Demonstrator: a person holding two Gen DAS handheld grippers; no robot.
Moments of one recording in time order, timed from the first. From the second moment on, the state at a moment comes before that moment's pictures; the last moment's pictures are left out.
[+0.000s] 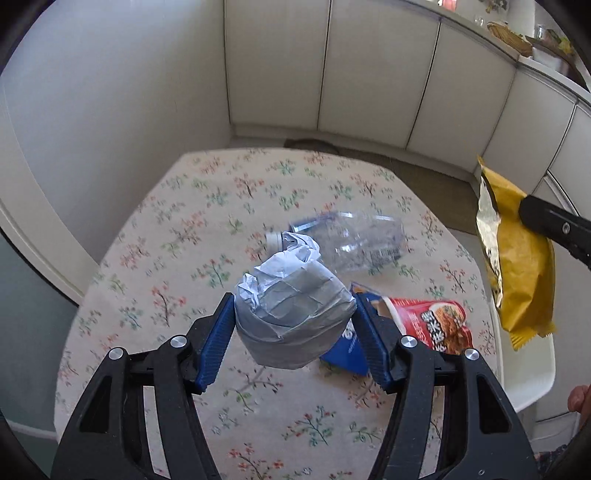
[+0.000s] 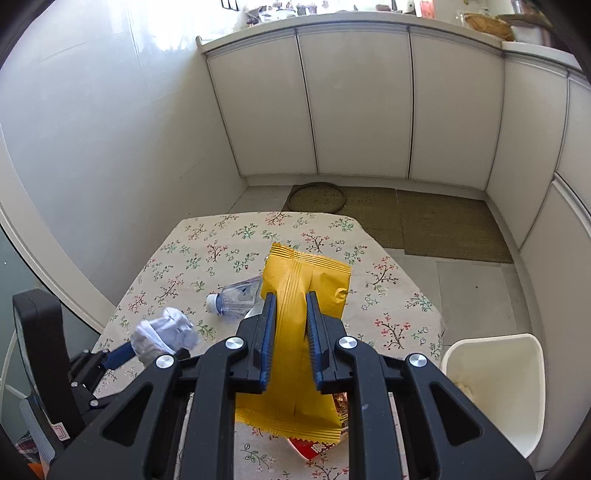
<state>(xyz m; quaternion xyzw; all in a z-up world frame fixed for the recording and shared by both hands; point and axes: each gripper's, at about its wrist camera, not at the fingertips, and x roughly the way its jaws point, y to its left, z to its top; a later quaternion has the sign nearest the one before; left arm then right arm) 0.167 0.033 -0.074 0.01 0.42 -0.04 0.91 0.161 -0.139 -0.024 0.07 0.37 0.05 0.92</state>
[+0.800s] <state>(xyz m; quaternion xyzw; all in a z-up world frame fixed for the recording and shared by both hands) 0.105 -0.081 0.036 -0.01 0.16 -0.15 0.98 0.075 -0.225 0.015 0.03 0.20 -0.13 0.97</state>
